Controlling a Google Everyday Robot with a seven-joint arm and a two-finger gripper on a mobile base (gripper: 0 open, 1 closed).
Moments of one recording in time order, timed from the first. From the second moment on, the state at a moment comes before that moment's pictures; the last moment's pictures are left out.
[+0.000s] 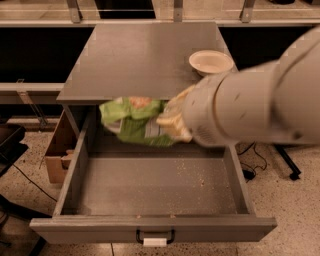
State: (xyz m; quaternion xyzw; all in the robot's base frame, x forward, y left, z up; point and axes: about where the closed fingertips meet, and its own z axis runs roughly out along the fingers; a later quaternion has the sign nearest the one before) arm 0.436 -0.021 0.961 -0.48 0.76 0.06 0.44
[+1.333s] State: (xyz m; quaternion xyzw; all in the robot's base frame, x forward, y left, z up) arm 0.454 -0.039 0.764 -0.43 0.84 0.09 0.32
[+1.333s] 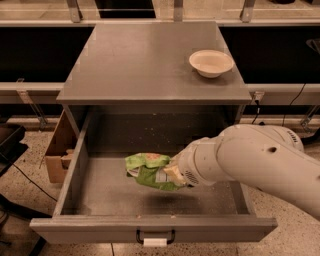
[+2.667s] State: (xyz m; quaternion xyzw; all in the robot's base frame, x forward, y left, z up) arm 0.454 -0.044 0.776 -0.43 0.83 0.11 0.33
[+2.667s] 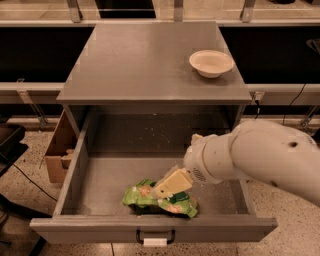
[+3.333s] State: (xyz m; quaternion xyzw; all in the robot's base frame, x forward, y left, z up) arm 0.458 -0.121 0.866 -0.40 0.80 0.20 0.40
